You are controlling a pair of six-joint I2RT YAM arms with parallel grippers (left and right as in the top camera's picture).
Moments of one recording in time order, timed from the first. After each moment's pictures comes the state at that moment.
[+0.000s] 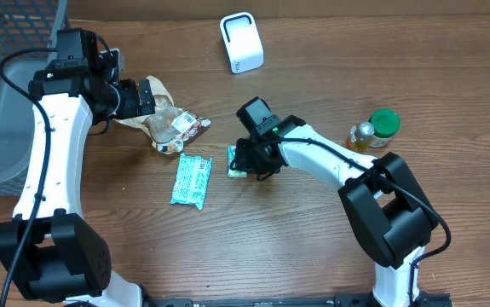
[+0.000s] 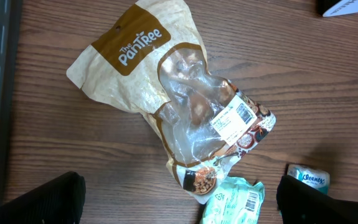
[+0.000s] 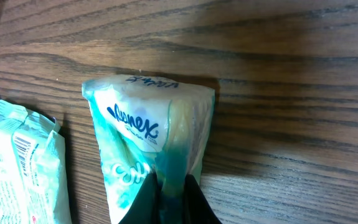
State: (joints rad) left arm 0.10 1.75 1.58 -1.00 0.16 -0.09; right arm 0.63 2.03 1.35 -0.60 -0.23 0.71
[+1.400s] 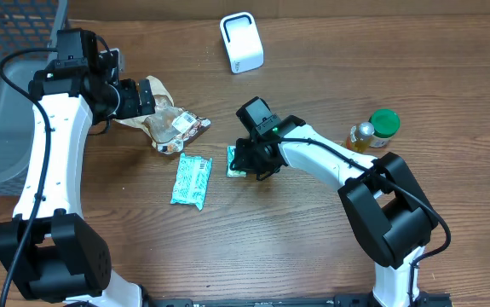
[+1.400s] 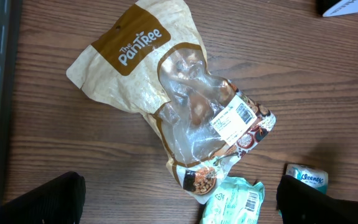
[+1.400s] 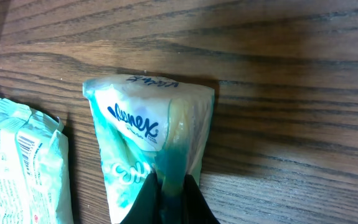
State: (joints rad) left arm 0.10 1.75 1.58 -1.00 0.16 -0.09; right arm 0.63 2.03 1.35 -0.59 -0.24 0.70
